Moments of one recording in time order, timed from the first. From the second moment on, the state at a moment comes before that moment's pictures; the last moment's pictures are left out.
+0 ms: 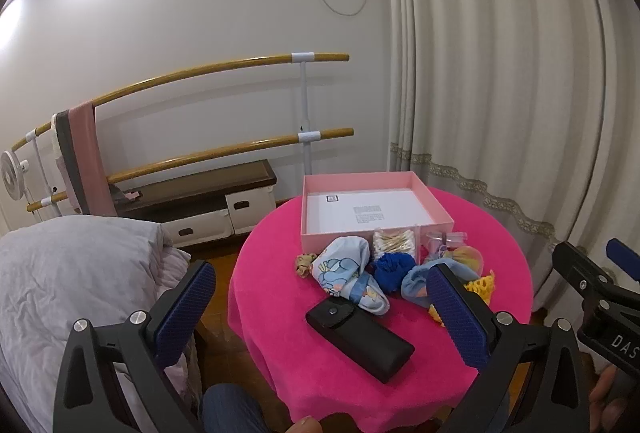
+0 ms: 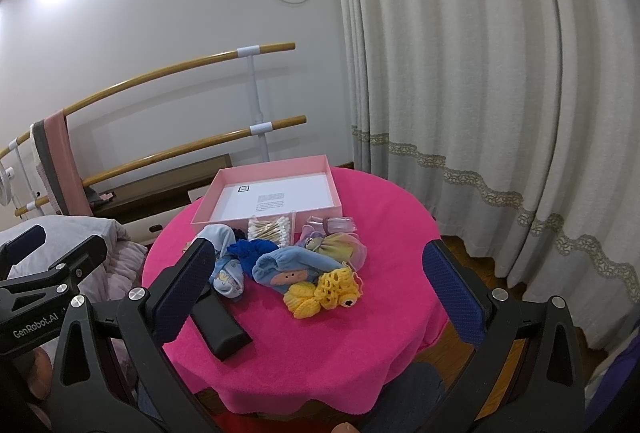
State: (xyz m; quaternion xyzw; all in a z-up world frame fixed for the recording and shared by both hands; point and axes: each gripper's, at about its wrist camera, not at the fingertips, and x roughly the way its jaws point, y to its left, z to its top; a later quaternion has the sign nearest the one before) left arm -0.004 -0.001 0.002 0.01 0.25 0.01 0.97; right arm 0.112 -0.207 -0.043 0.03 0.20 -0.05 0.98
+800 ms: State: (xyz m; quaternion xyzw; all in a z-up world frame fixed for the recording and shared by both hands) left arm 0.067 0.011 -0.054 0.01 0.32 0.01 0.95; right arm 0.178 -0.225 -0.105 0.04 0.29 -0.05 0.96
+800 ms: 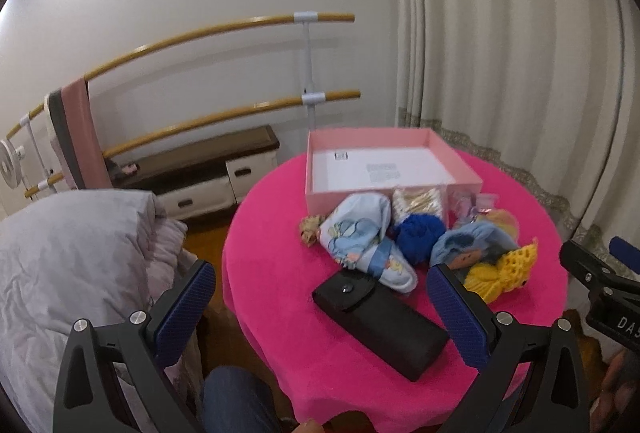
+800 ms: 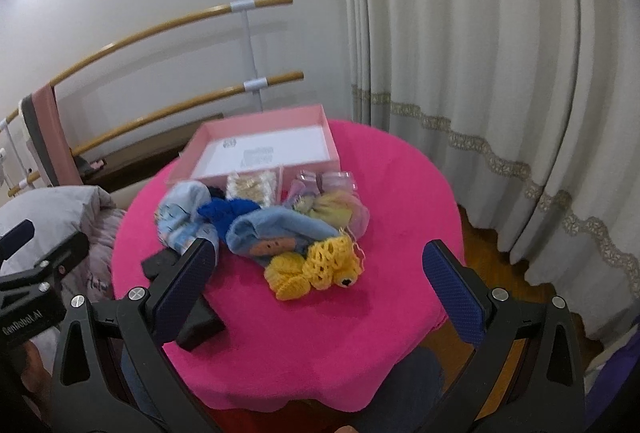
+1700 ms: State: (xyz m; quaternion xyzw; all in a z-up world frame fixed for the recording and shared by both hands) left arm 0.191 -0.018 -0.180 -0.07 0.48 0.03 0.88; right arm 0.242 -0.249 -0.179 0.06 0.38 -0.04 0.92
